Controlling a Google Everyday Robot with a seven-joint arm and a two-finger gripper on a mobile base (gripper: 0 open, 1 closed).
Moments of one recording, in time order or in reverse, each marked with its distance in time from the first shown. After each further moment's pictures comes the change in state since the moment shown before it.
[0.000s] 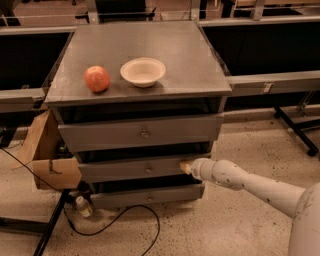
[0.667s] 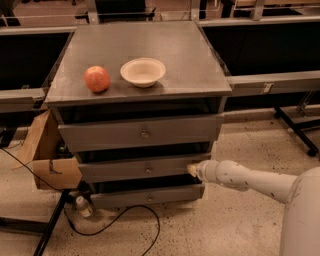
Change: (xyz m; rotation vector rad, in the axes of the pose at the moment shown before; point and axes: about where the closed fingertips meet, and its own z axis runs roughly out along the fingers) arm 0.020 -0.018 -0.027 0.088 0.089 0.063
